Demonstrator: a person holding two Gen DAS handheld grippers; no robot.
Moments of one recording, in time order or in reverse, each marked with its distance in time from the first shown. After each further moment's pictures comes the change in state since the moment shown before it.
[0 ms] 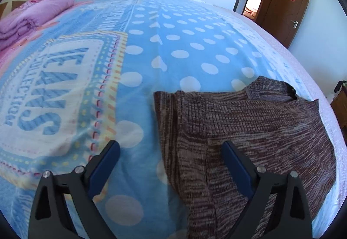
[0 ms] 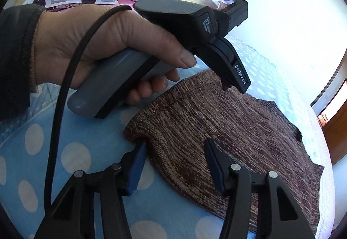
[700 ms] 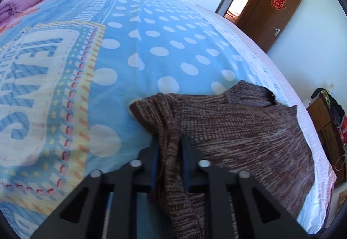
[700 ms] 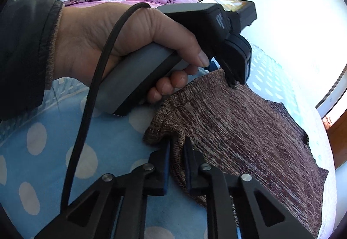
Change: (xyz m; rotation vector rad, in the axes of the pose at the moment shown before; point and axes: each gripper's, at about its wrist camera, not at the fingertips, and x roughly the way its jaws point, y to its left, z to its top) left arm 0.014 0.000 0.008 -0.033 0.034 -0.199; right arm -0.007 0.016 0.003 -0.019 0.009 0.037
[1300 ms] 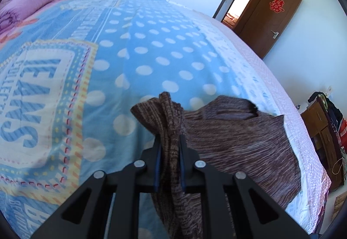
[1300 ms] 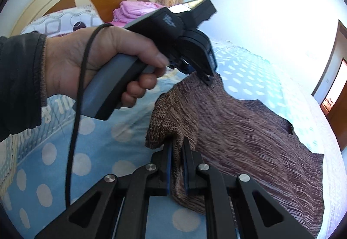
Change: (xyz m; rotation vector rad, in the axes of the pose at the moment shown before) left arm -0.034 -0.035 0.021 0.000 -0.029 0.002; right arm -0.041 -0.063 -0.012 0.171 -0.107 -0.008
